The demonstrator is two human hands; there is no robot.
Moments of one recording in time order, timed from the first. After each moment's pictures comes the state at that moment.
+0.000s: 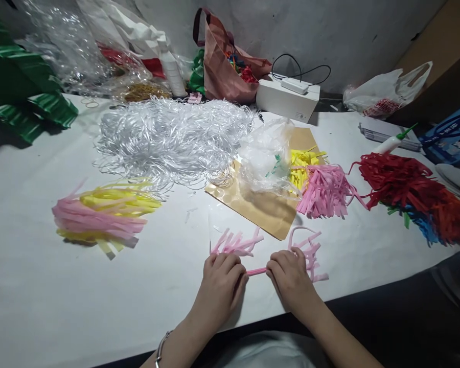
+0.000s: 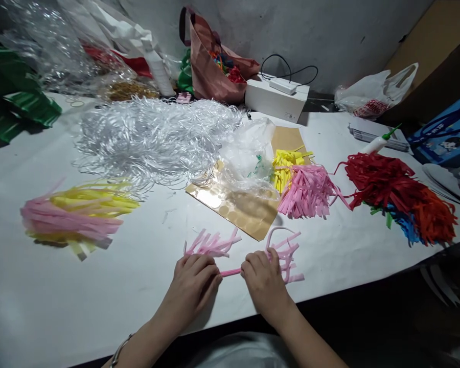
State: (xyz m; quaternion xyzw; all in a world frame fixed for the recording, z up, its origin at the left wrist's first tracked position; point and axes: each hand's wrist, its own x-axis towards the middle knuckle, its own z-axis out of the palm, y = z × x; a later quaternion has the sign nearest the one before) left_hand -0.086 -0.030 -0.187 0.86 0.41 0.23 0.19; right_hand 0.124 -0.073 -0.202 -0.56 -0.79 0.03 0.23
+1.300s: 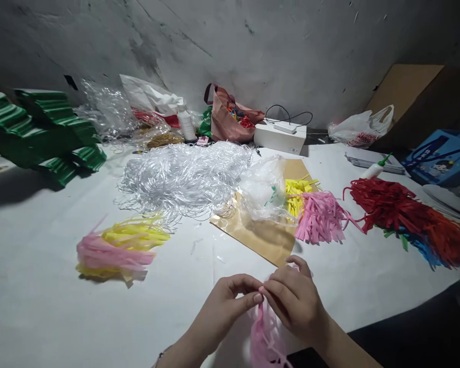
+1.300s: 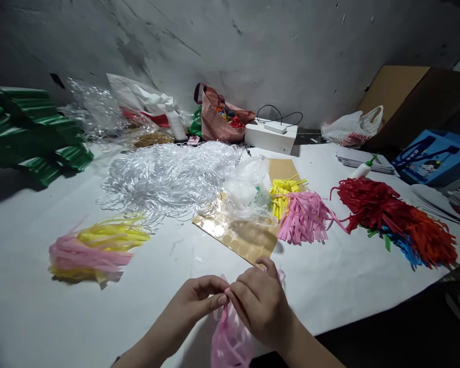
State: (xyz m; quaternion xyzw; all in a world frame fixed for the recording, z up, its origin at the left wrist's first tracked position) left_hand -0.074 0.000 -0.120 0.48 0.39 0.29 0.74; right_hand 0.113 -0.042 -0.114 -0.43 -0.81 -0.03 0.39
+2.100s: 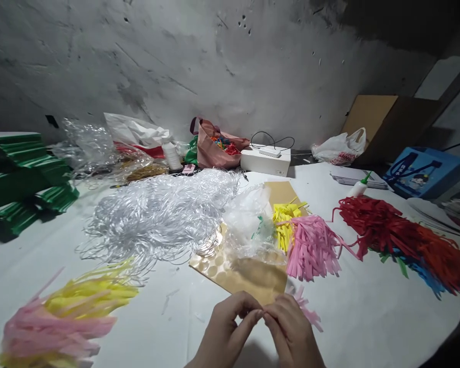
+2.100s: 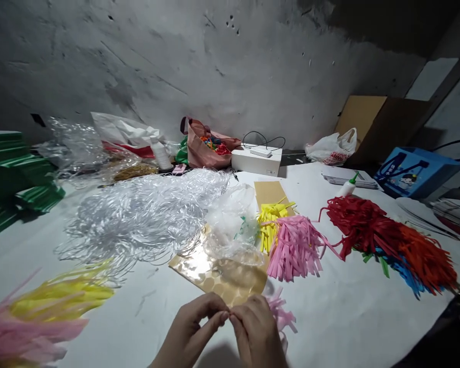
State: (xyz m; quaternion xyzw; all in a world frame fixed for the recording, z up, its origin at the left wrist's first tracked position) left_hand -0.034 0.055 -0.127 0.77 0.33 0.36 0.41; right_hand 0.133 -0.009 -0.150 -0.50 -0.72 0.04 0.48
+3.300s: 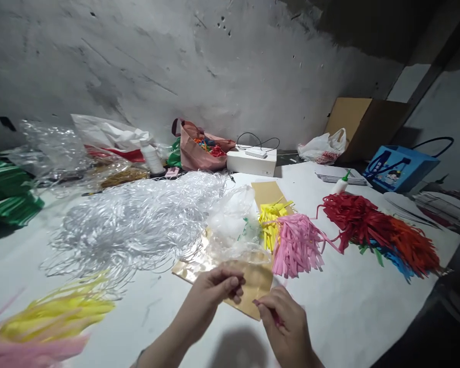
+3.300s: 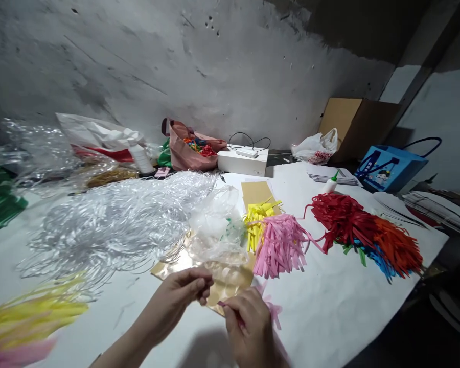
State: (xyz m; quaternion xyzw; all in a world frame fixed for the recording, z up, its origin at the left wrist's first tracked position) left_hand -0.017 0.100 -0.105 0.54 0.36 0.34 0.68; right_hand 0.145 -0.008 -0.138 -0.50 -0.65 0.06 0.56
